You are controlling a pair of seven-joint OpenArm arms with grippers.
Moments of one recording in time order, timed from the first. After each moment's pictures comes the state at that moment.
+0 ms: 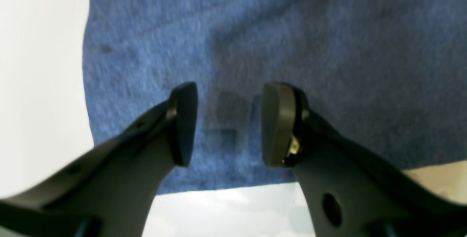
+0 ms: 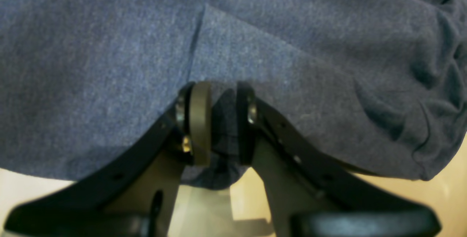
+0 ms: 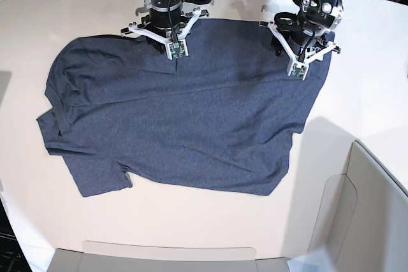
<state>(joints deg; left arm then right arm) 22.4 -14.7 0.2 115.8 -6.5 -4.6 56.0 -18.7 10.1 -39.8 110.1 -23.8 -27.3 -57.4</state>
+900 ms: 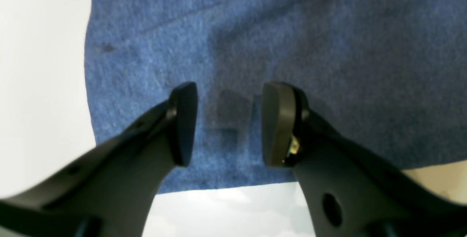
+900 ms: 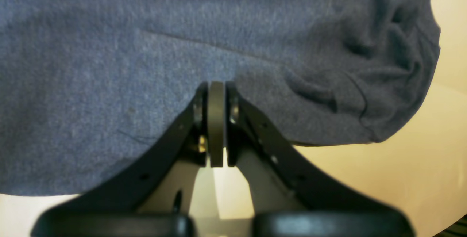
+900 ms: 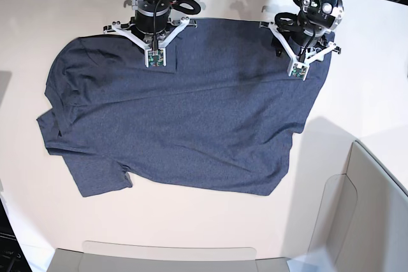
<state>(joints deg) 22.4 -14.8 0.2 115.8 -6.5 -4.6 56.1 -21.2 7.2 -33.1 118.1 -28.2 -27.3 -64.4</state>
